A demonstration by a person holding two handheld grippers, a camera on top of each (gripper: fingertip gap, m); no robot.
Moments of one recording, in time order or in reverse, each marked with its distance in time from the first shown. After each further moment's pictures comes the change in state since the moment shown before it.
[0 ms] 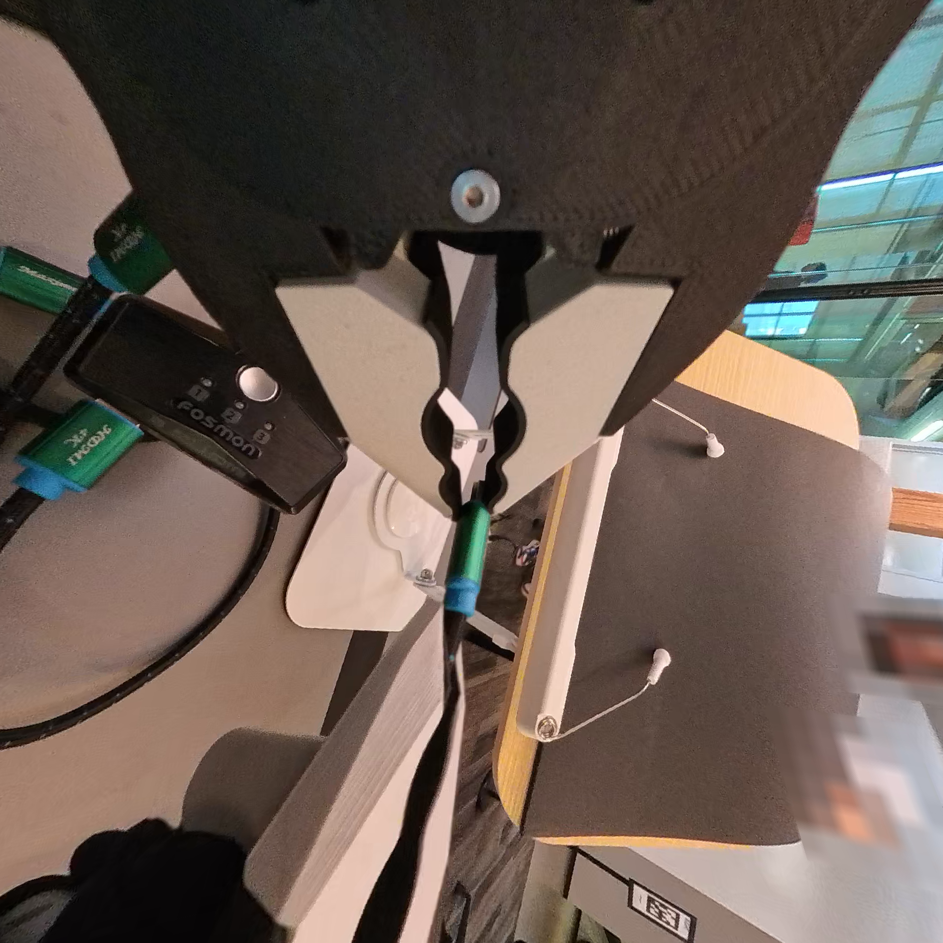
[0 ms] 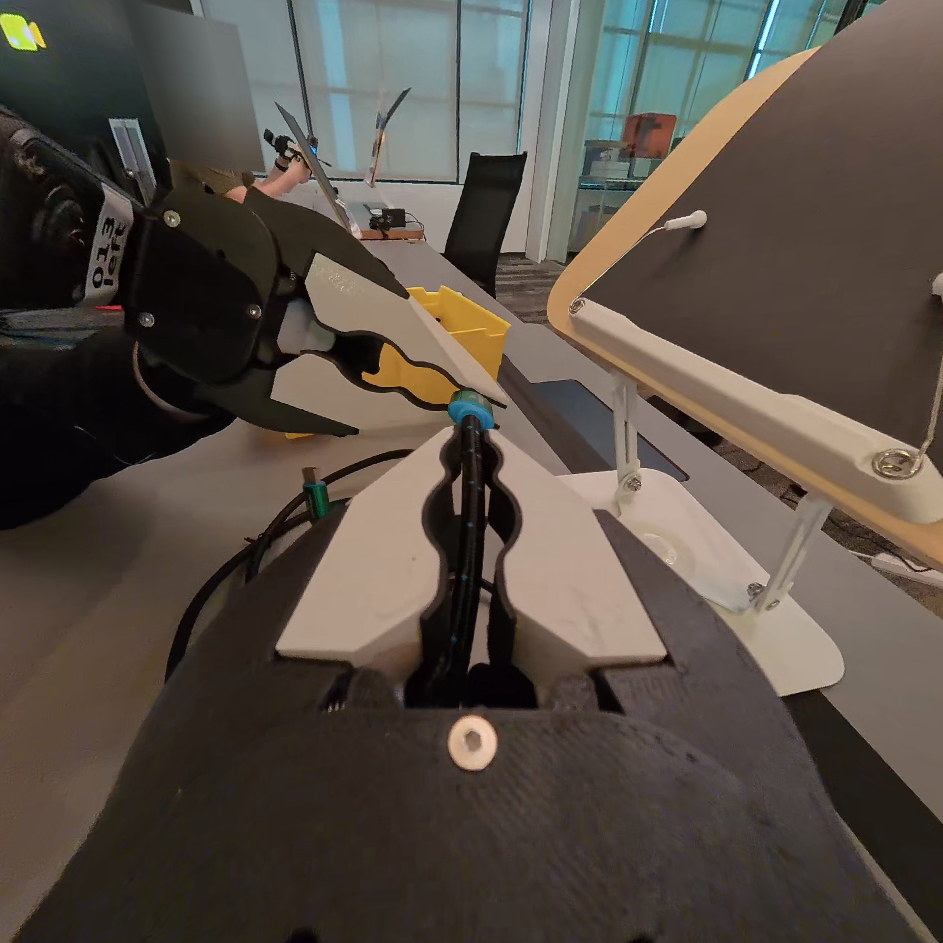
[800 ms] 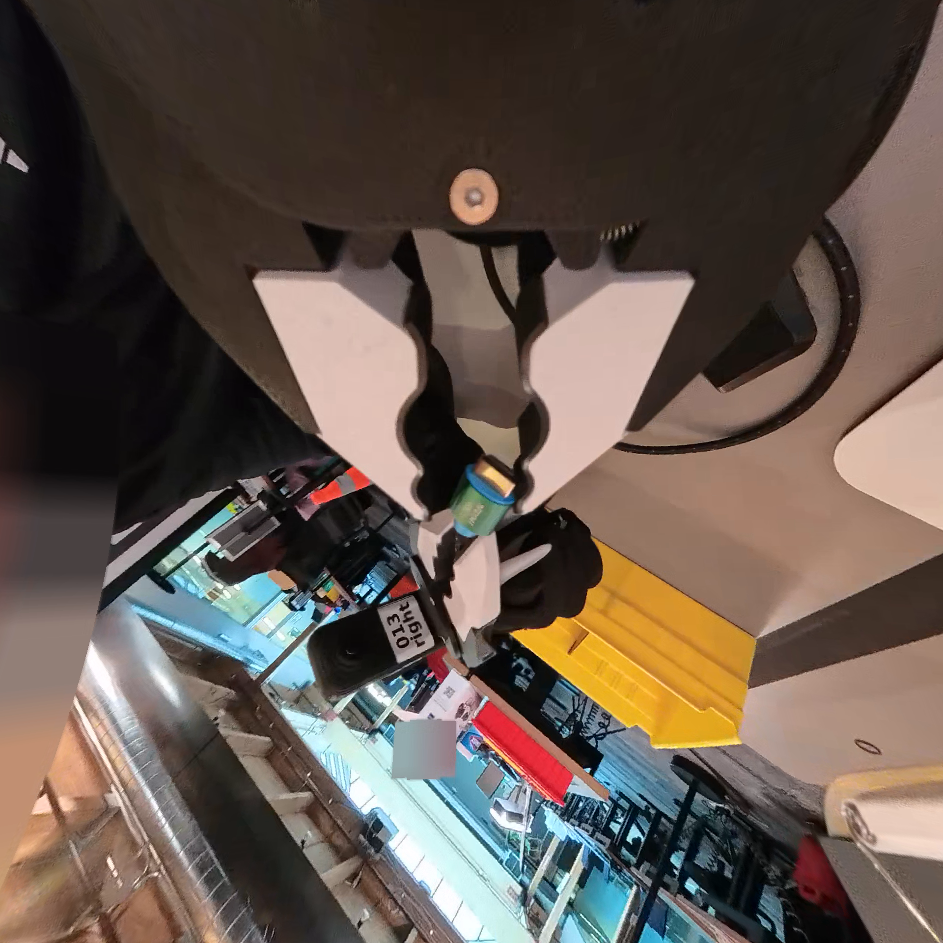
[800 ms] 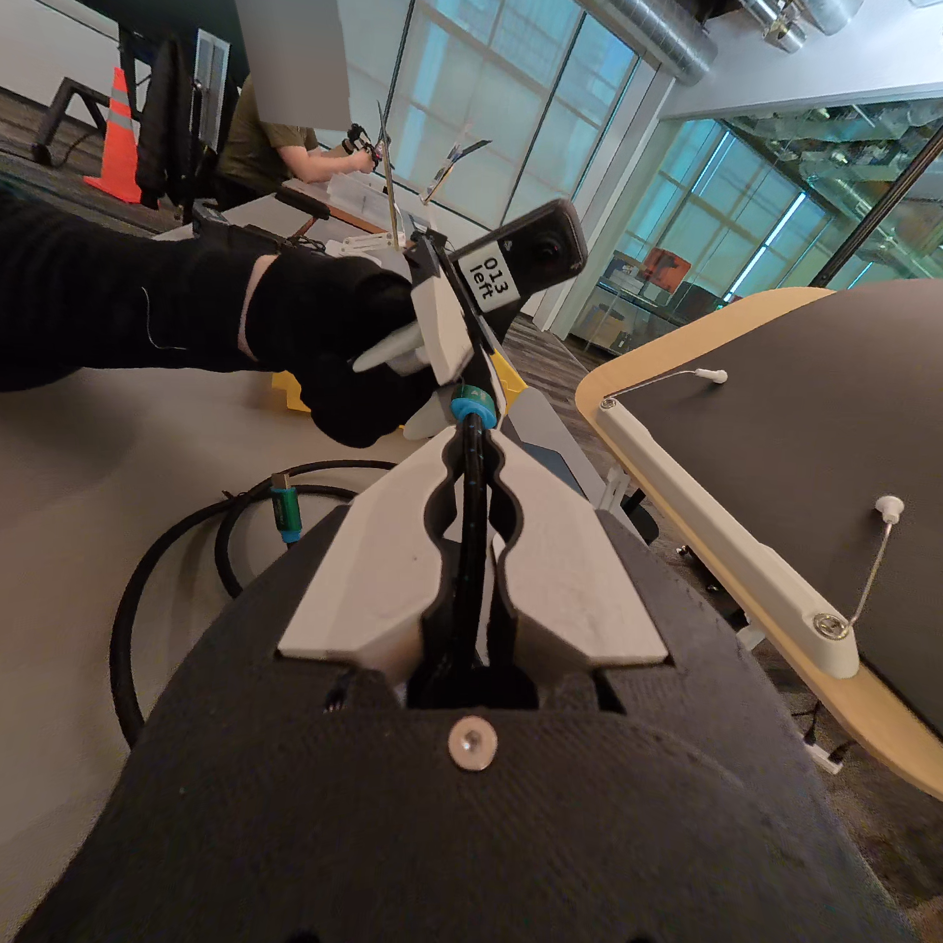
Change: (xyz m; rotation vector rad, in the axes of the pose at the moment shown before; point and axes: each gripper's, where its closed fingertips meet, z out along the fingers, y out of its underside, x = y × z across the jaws) left arm 0.009 -0.056 -0.061 0.595 1.219 -1.311; right arm -0.035 -0.019 -0.011 0.077 -0.074 -0.377
